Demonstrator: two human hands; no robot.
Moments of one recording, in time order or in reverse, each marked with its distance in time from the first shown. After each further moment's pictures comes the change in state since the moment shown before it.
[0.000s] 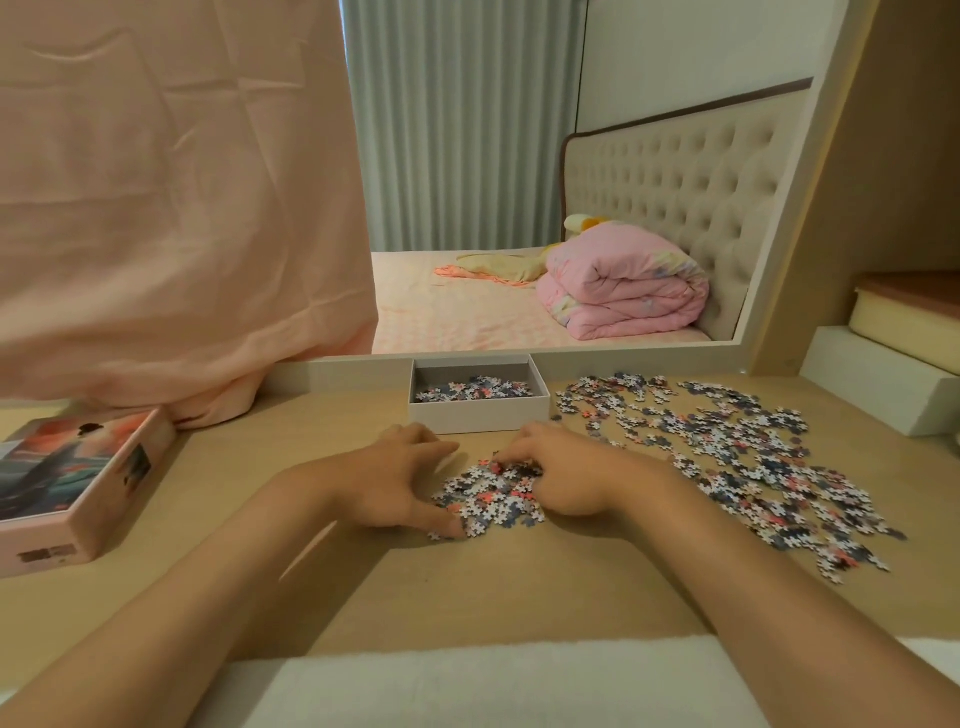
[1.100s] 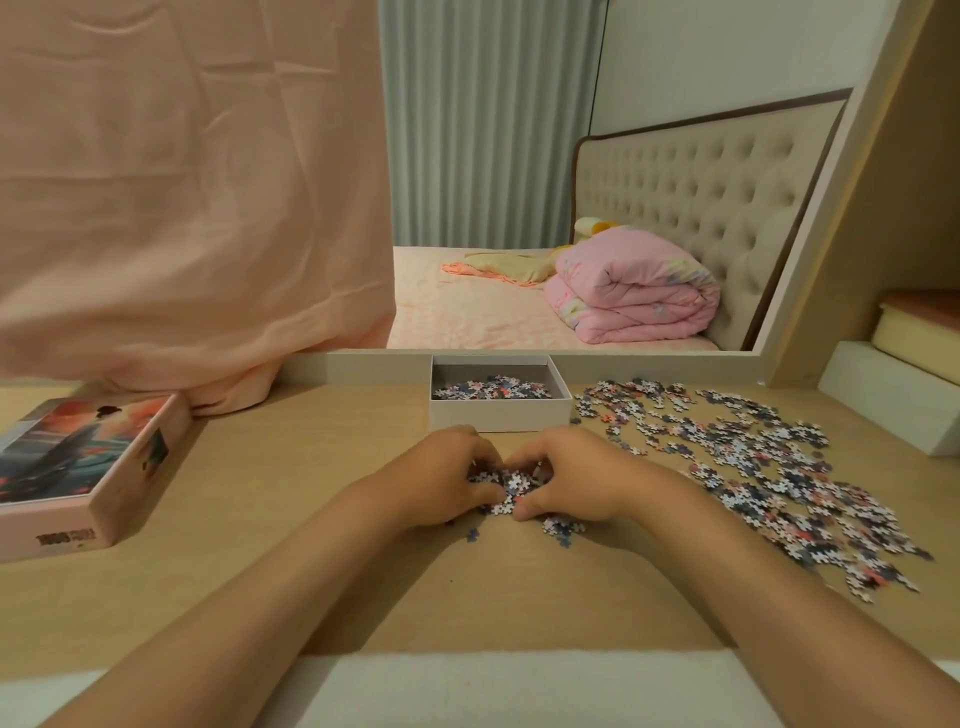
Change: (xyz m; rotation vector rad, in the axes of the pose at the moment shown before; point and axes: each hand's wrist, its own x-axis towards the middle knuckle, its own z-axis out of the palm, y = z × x) left_hand 0.022 0.014 0.022 -0.101 0.271 0.072; right_hand 0.005 -0.018 0.005 0.136 0.118 0.006
